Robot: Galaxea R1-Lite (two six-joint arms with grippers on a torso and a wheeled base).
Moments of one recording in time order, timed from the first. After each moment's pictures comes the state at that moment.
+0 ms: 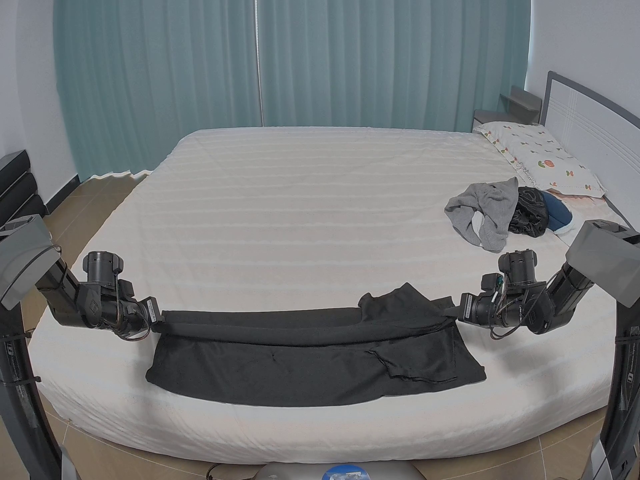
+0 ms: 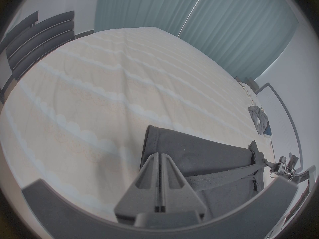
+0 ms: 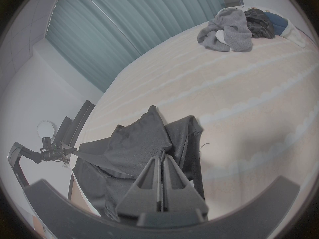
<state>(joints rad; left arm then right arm) 0.16 2.23 -0.94 -0.43 -0.29 -0.29 0.10 2.33 -0.97 -0.67 0.39 0.35</state>
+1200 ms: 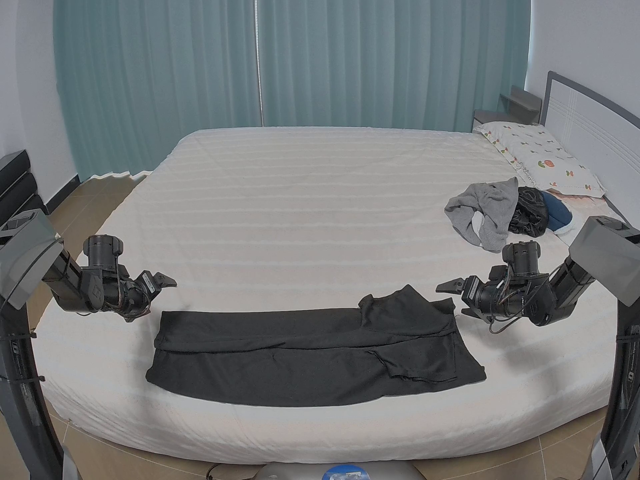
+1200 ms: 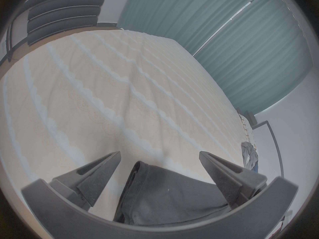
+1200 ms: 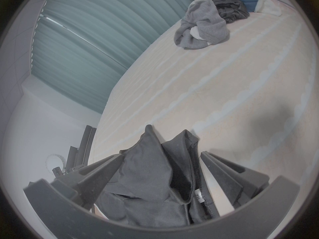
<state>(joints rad) 0.17 2.30 -1.11 -0.43 -0.29 -0.60 0.07 2.34 -1.04 -0.67 0.38 0.65</state>
